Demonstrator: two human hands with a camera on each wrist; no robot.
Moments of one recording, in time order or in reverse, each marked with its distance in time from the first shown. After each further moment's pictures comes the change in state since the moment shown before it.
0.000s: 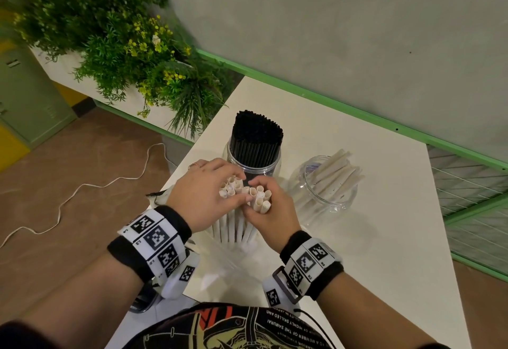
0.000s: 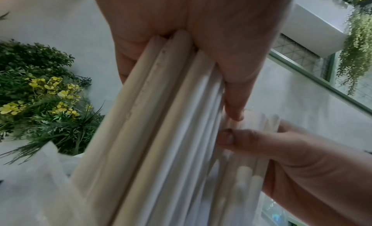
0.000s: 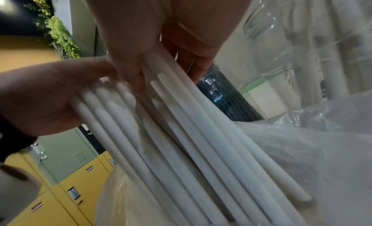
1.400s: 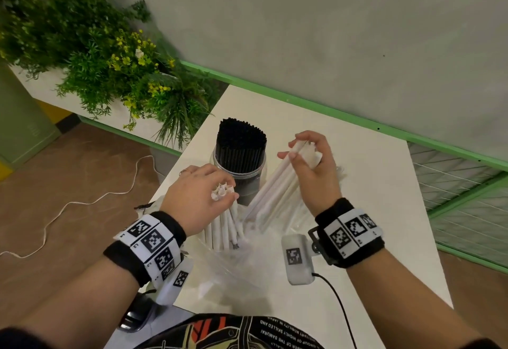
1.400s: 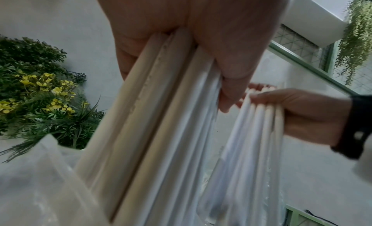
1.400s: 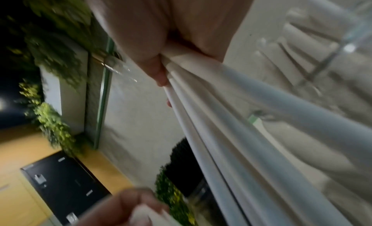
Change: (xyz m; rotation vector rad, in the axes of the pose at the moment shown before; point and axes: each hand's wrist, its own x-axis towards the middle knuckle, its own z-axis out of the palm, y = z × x) left_hand 0.009 0.001 0.007 0.015 0.018 0.016; right_hand 0.034 -0.047 -0.077 0.068 0.276 -0.117
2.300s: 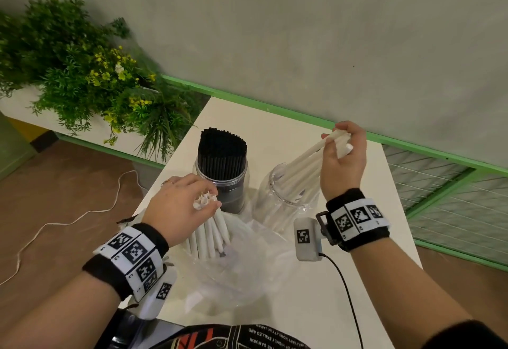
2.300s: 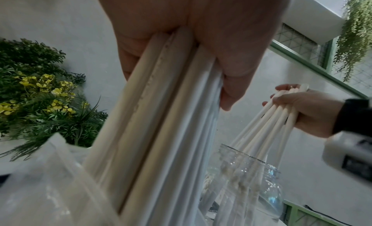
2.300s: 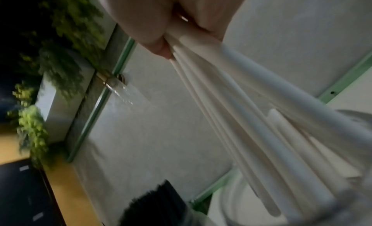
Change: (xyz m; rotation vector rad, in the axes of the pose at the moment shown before) left_hand -0.002 0.003 -0.001 0.002 0.026 0.034; right_hand 0.019 -0.008 -0.057 -0.133 0.450 -0.138
